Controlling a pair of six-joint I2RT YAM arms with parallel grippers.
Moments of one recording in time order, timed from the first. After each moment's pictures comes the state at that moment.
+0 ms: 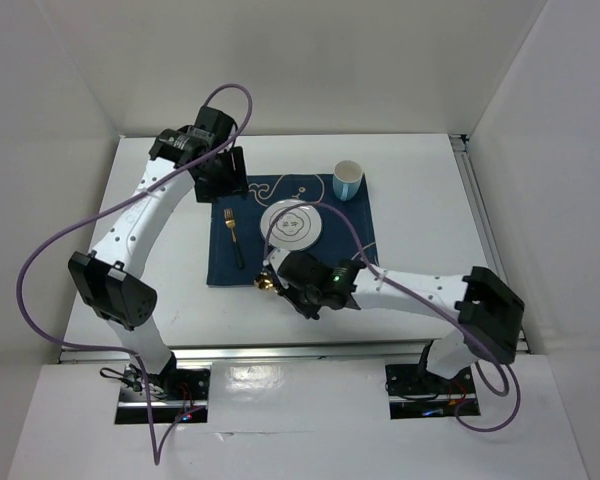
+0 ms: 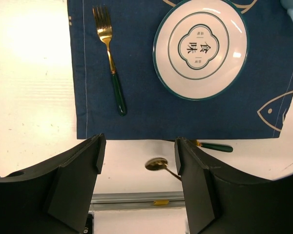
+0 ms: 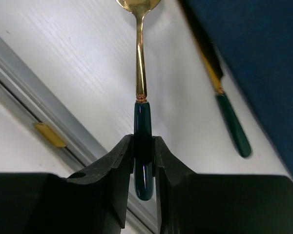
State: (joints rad) left arm -0.36 1.74 1.94 -1.23 -0.13 -0.53; right arm 1.10 1.54 0.98 -0.48 0.08 0.14
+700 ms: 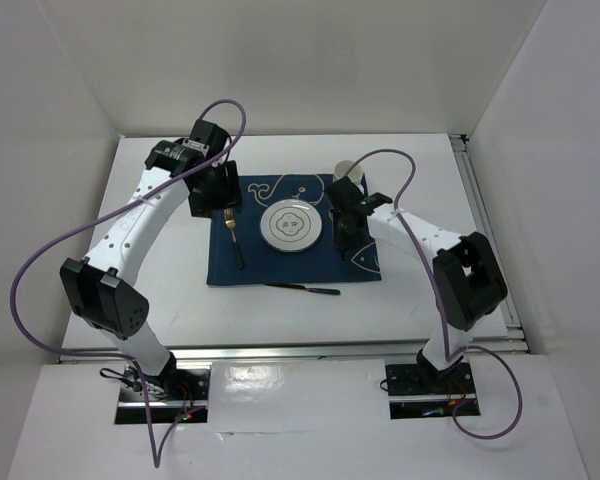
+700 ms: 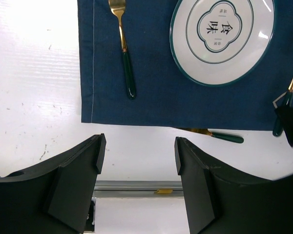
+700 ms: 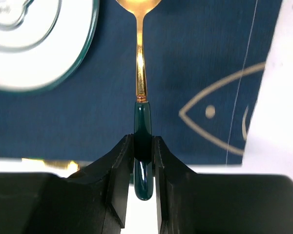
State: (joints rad) left arm -0.34 1.67 1.79 -1.22 -0.10 -0.55; right arm 0.57 1.69 1.23 -0.67 0.19 0.52
